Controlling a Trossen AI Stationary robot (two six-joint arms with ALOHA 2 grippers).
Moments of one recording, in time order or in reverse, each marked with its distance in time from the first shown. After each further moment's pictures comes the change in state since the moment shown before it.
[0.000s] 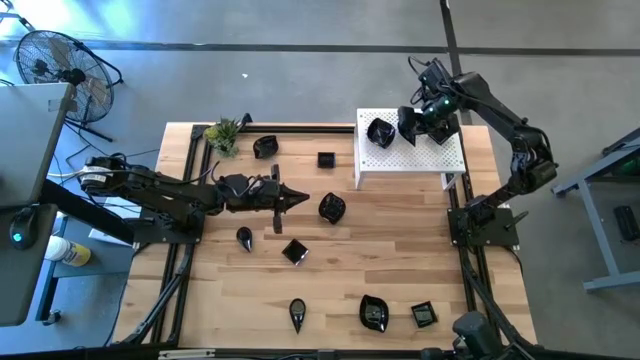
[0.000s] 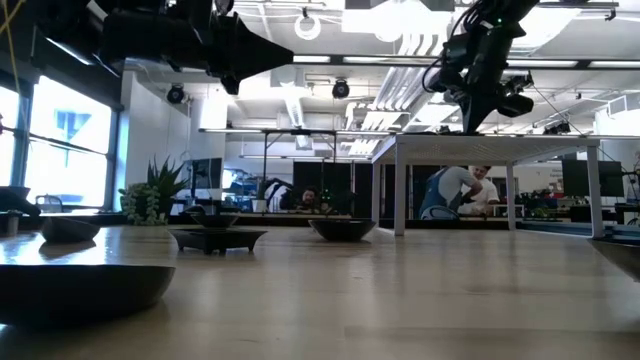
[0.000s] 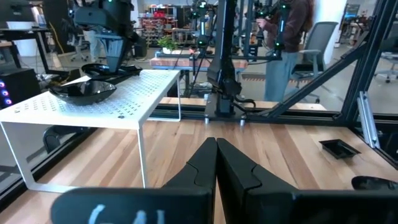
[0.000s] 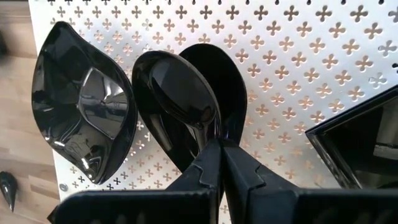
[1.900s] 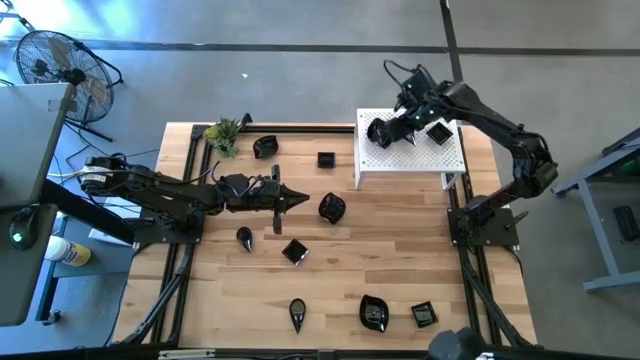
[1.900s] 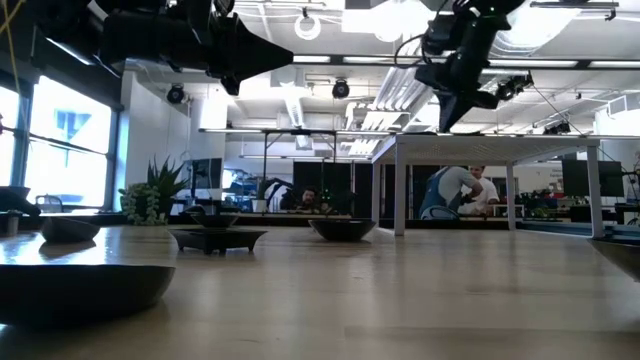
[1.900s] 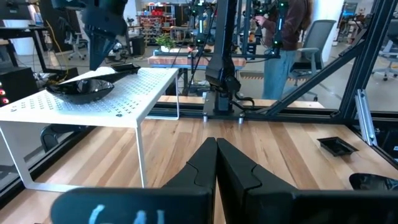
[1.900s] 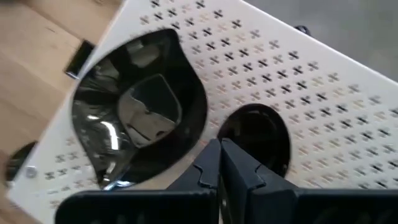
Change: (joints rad) left arm 0.000 0.000 0.001 -0.008 0.010 0.000; right arm 0.178 -0.028 -0.027 0.195 0.203 -0.323
